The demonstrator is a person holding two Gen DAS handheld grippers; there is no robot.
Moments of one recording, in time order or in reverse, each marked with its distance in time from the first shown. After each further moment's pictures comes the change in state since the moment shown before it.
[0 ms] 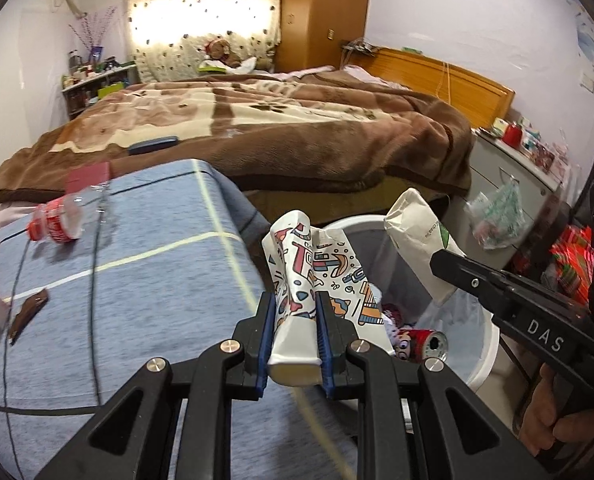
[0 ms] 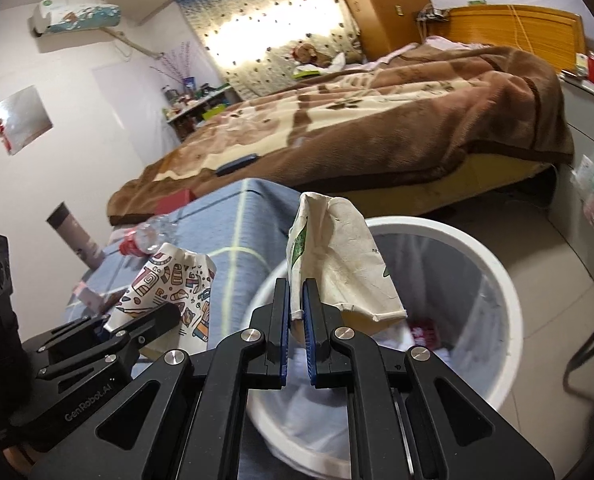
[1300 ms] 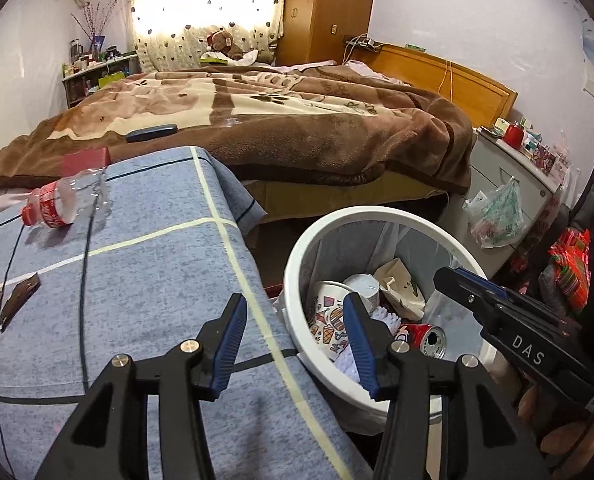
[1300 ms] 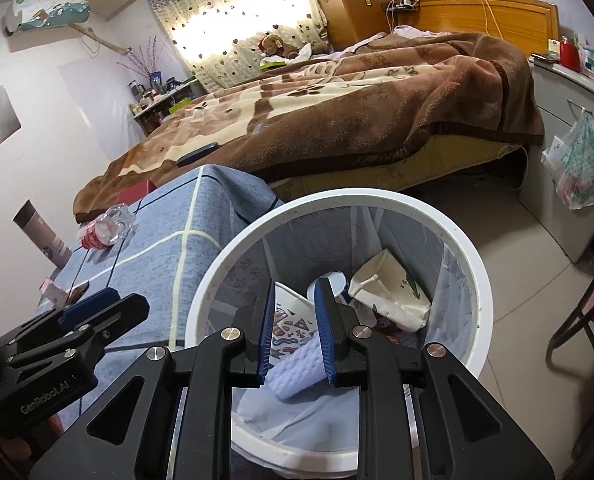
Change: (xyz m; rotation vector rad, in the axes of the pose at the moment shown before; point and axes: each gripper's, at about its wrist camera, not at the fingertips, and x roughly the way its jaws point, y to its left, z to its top) left arm -0.001 0.004 -0.007 -0.034 0.014 -0.007; right arm -0.001 -0.021 -0.015 0.038 0.024 -0.101
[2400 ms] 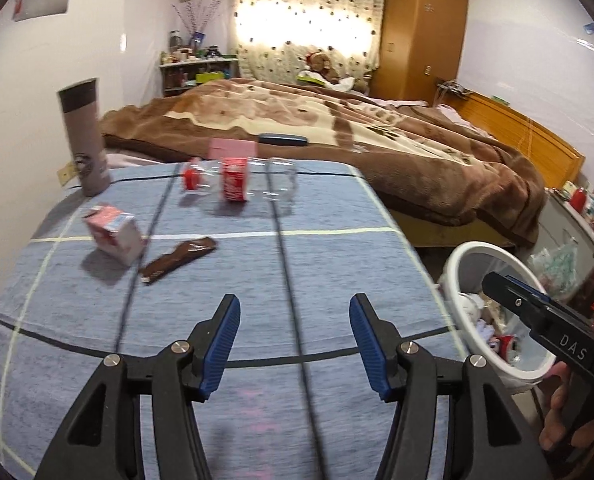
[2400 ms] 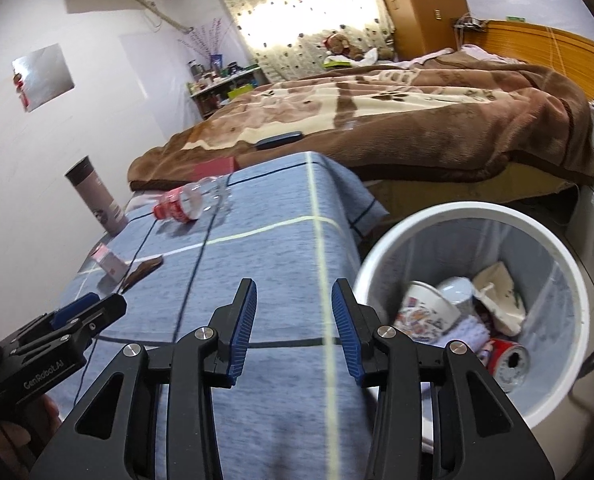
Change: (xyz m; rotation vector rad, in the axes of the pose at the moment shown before) left arm -0.080 0.140 -0.044 -0.201 -0.099 0.242; right arm 0.005 0.108 -0.015 -0.155 0.007 0.132
